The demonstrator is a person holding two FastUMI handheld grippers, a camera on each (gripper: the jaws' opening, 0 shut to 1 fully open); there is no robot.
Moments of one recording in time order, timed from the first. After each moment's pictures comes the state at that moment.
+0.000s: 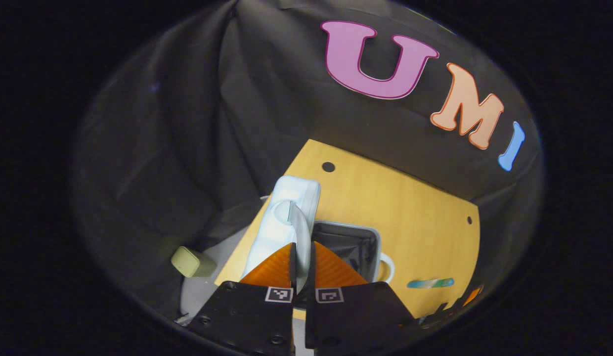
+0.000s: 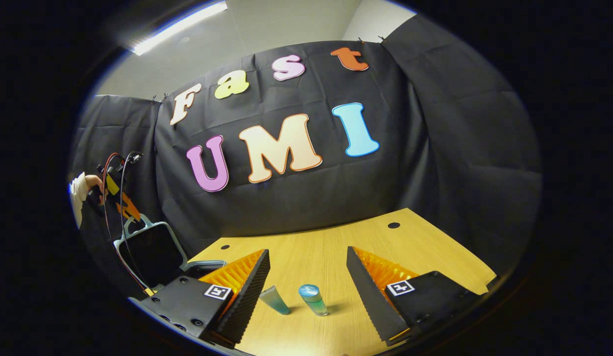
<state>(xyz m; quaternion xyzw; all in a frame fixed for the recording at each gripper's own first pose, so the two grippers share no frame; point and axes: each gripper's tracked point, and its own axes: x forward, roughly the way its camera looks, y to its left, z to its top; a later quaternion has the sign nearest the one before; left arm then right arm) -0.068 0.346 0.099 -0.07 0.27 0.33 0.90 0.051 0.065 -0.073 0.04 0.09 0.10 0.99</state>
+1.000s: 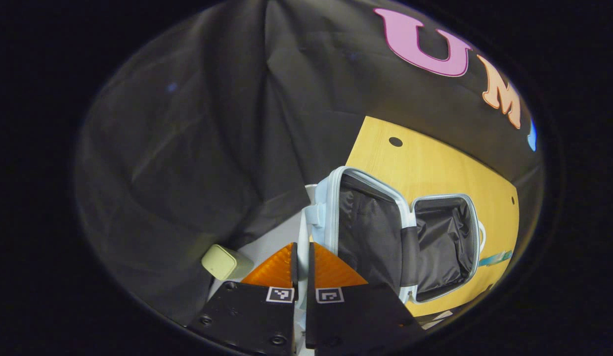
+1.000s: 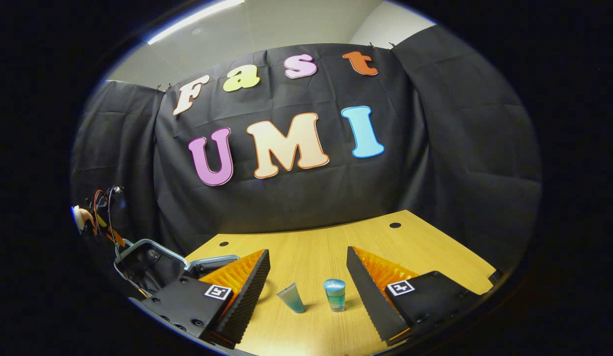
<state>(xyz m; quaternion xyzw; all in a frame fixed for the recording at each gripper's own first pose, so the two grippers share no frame) -0.159 0.496 -0.016 -0.07 0.29 0.38 0.88 0.029 0.122 -0.078 0.00 0.08 0.08 0.99</state>
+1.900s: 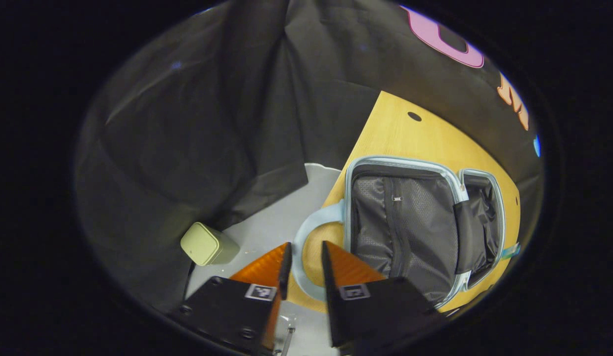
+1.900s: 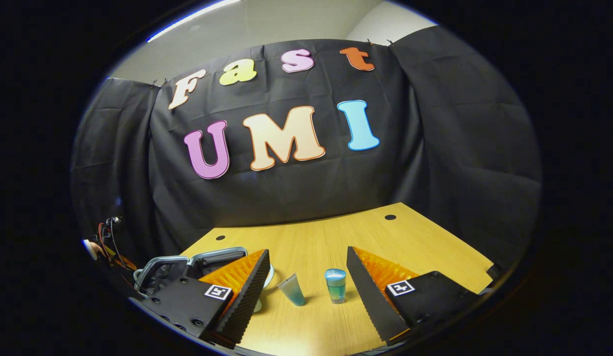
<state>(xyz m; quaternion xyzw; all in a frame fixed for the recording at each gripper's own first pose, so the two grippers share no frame) -0.172 0.529 -0.111 -0.10 0.29 0.38 0.87 0.016 0.116 -0.093 0.00 0.11 0.06 0.99</state>
